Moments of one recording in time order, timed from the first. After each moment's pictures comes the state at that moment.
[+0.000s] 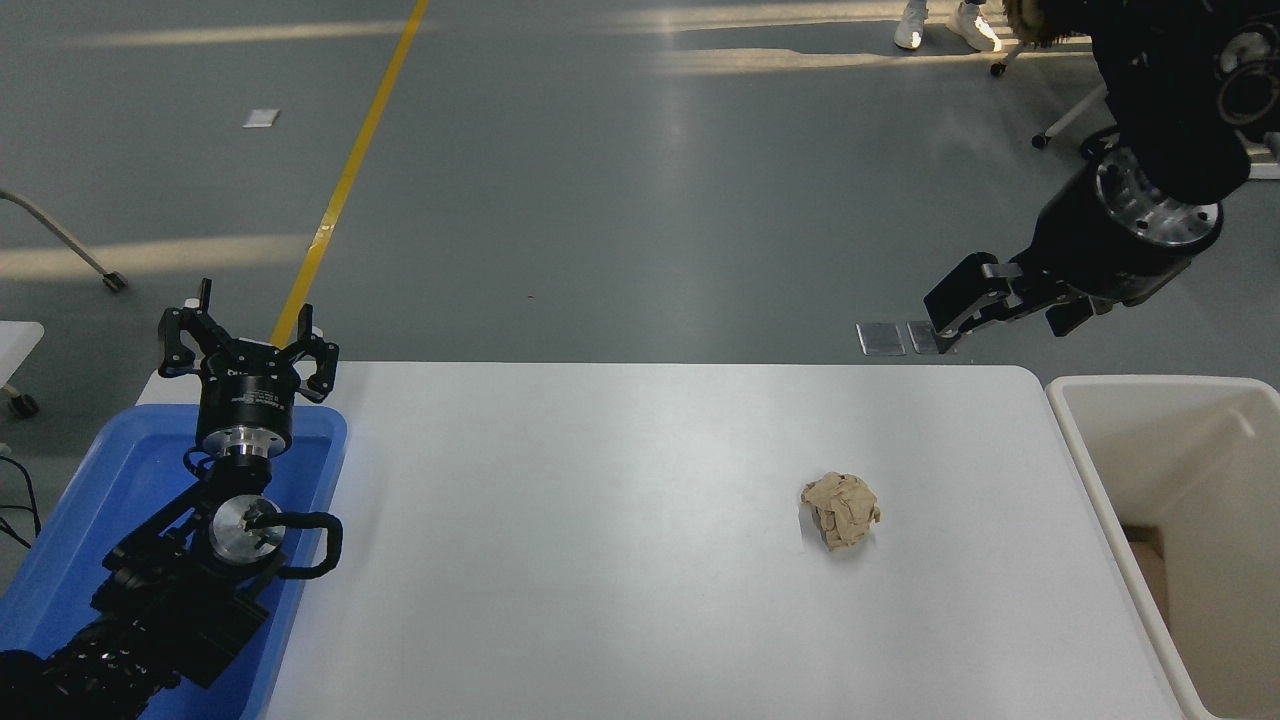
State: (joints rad) left arm -0.61 0.18 -0.96 -0.40 -0.12 -0.52 -0.59; right arm 2.26 -0.48 -1.01 1.39 -0.34 0.77 -0.20
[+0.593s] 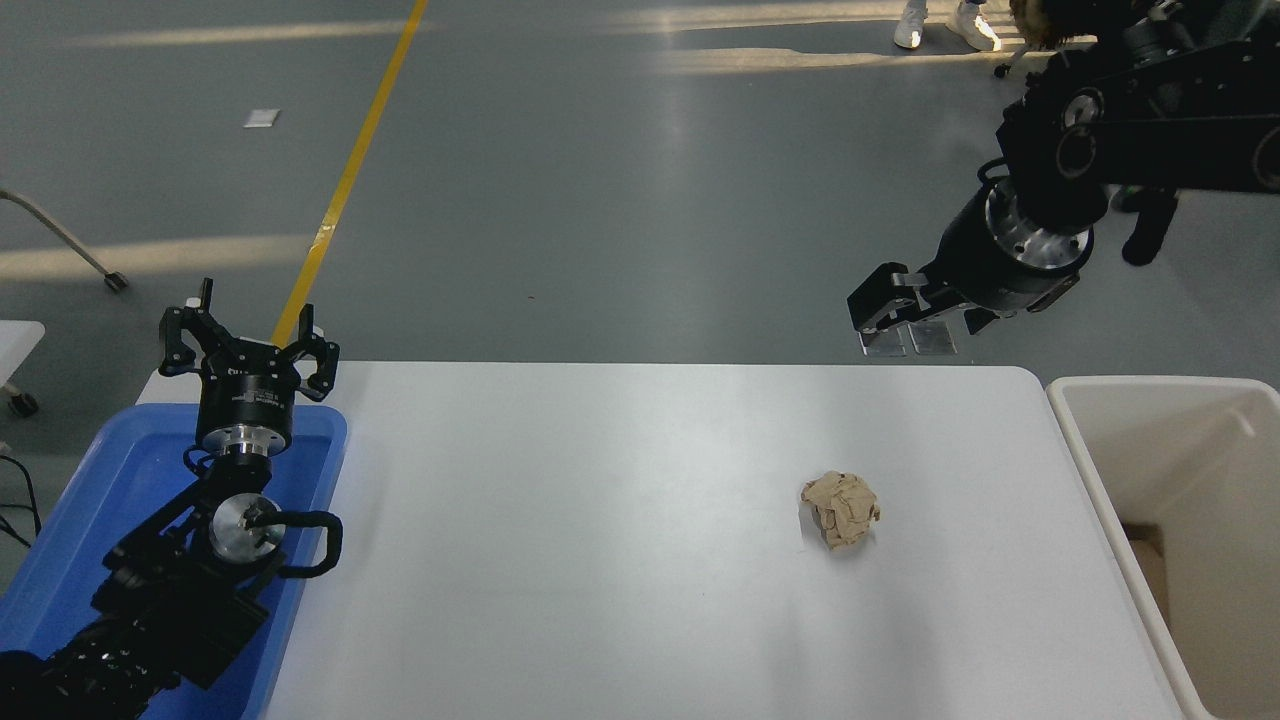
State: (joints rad) left arm -0.61 0.18 -0.96 -0.40 -0.12 -0.52 -0.59; right arm 1.88 -0.27 -0.97 1.16 -0.31 0.48 -0.20
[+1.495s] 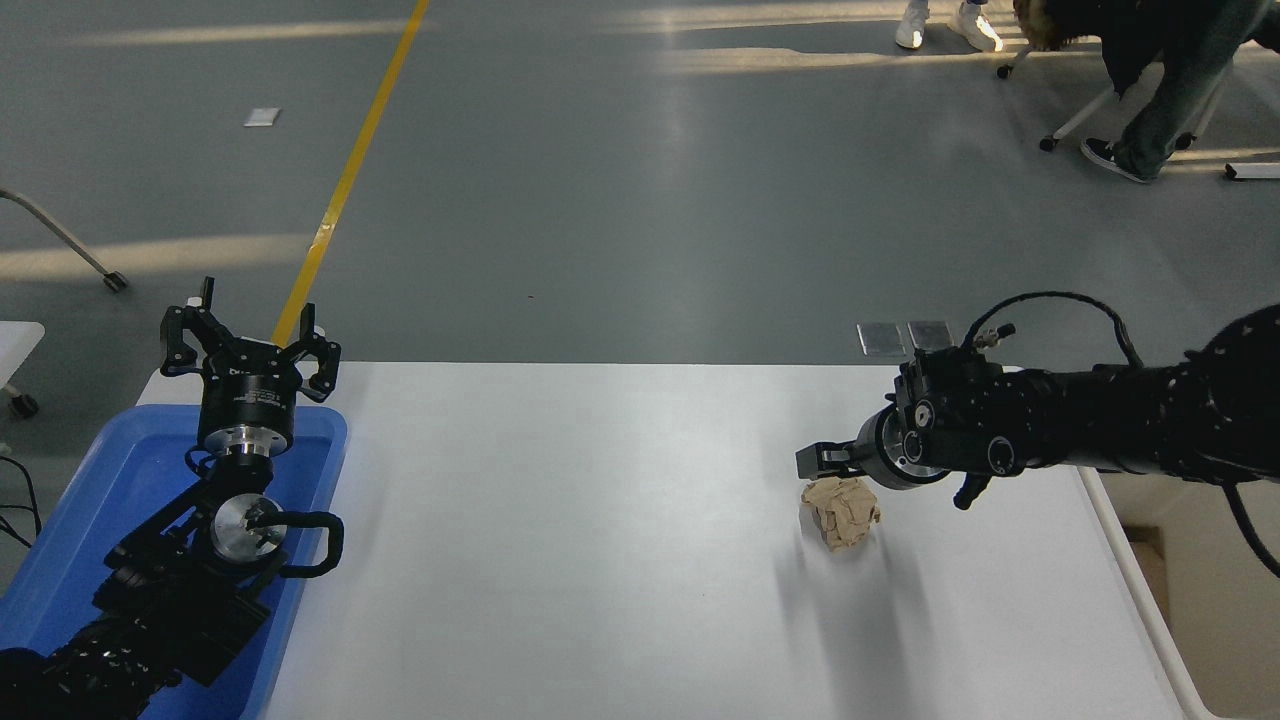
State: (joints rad) left arm -0.61 0.18 -0.96 -0.40 -0.12 -0.52 -0.59; right arm 1.28 -0.13 -0.81 0.86 -0.46 0.19 -0.19
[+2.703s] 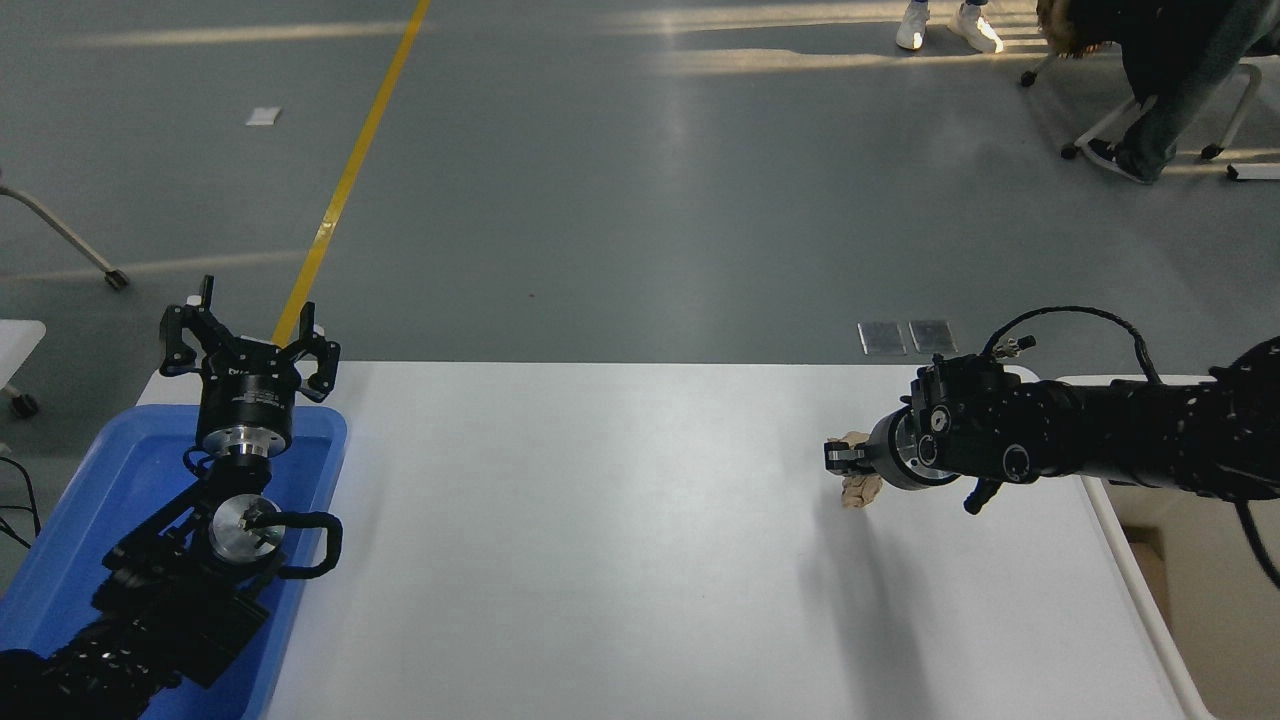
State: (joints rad) left arm -0.61 0.18 -0.96 -0.40 -0.12 -0.52 -0.59; right arm 1.57 -0.35 -0.90 1.10 -0.47 0.27 -0.19
